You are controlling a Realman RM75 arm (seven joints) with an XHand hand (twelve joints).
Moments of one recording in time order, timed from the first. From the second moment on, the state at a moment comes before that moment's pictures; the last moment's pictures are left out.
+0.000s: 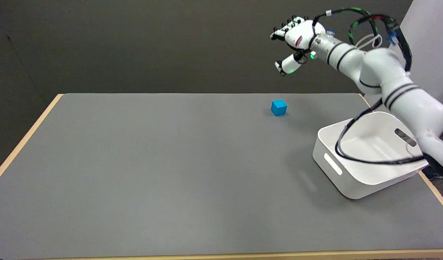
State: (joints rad) arm 0.98 -0.85 0.97 -0.76 -0.99 -0.21 -1.69
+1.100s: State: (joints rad) arm 0.56 -0.78 1.27 -0.83 -0.74 -0.40 -1.60
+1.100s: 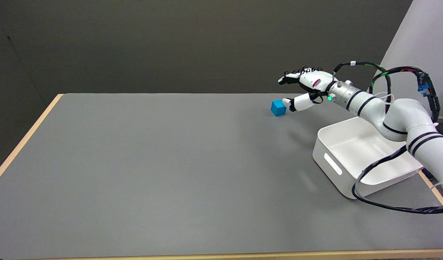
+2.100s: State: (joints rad) arm 0.68 -0.94 1.26 -0.54 -0.54 -0.42 -1.93
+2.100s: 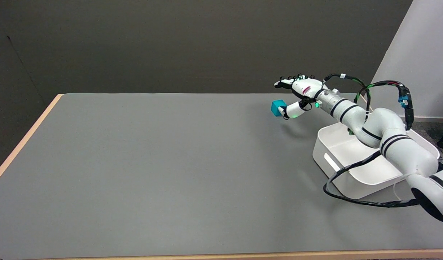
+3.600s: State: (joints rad) arm 0.73 -1.03 1.23 -0.44 -0.48 -0.40 -2.04
